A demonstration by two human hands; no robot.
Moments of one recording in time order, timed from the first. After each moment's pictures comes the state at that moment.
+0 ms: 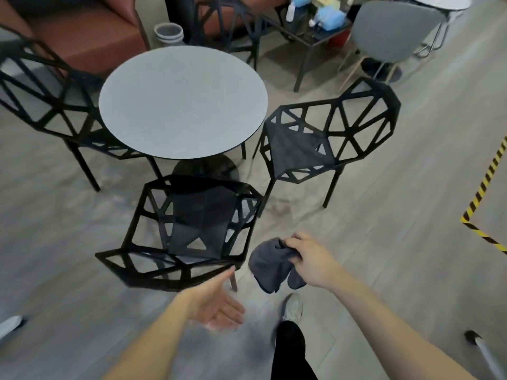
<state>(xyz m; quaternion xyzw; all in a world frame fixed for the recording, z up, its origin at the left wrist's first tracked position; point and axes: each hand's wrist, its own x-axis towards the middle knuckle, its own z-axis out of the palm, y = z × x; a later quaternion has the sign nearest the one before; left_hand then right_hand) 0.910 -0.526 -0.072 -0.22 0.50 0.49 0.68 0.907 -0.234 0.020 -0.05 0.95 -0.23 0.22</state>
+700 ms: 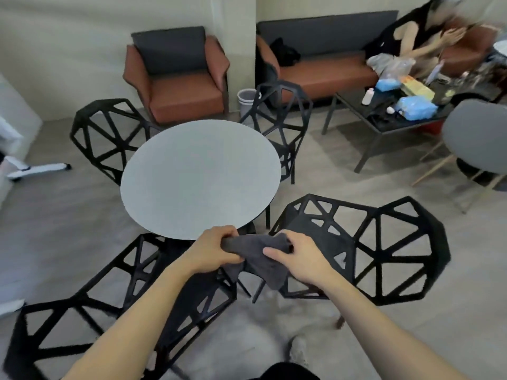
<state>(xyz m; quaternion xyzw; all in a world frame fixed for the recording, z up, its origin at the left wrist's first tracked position) 0.570 -0.316 0.093 -0.06 0.88 0.44 0.14 0.519 -0.055 0.110 -0.18 0.87 -0.41 0.21</state>
